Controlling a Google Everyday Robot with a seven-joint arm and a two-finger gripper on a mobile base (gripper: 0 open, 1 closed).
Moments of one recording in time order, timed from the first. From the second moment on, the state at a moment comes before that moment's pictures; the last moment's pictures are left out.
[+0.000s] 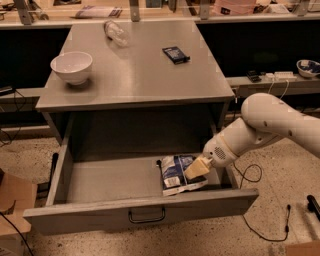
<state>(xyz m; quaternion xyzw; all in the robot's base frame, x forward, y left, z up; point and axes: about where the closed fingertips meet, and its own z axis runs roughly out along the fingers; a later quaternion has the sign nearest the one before) 0.477 -0.095 0.678 -0.39 0.85 0.33 0.10</state>
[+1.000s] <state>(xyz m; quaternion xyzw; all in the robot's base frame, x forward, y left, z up) 0.503 -0.127 0.874 -0.48 0.79 0.23 0.31</state>
